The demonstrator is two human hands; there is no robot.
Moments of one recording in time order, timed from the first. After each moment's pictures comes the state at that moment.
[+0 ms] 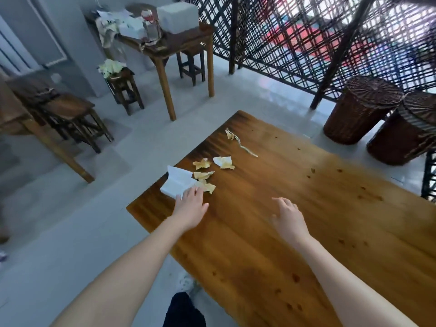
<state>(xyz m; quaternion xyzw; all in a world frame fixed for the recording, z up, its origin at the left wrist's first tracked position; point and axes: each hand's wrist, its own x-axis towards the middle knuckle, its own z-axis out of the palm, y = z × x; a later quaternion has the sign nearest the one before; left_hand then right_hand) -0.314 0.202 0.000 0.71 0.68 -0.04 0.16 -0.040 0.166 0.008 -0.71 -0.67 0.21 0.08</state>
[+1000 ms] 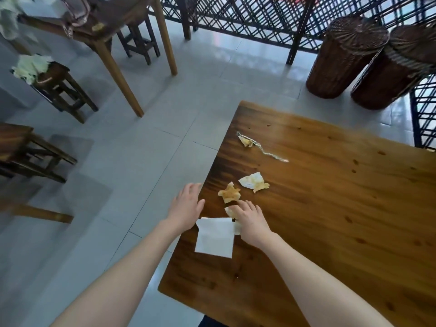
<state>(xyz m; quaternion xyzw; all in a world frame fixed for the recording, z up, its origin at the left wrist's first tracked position) -0.454 0.420 -0.053 0.79 0.56 0.00 0.24 -0.265 0.335 -0.074 -0.70 -0.65 0.28 -0.01</state>
